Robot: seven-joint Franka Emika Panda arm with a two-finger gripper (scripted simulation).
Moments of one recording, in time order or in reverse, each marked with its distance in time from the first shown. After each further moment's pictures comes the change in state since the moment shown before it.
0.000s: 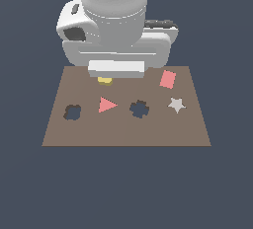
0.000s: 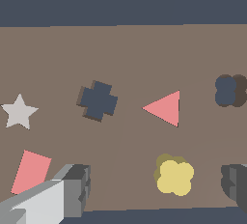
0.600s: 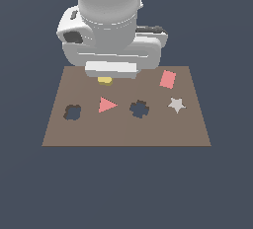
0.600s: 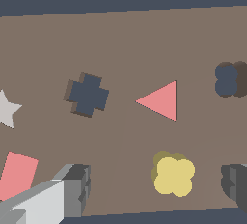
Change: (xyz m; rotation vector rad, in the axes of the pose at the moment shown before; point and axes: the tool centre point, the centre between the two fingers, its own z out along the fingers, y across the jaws) arm -0.012 0.011 0.017 0.002 0.008 0.031
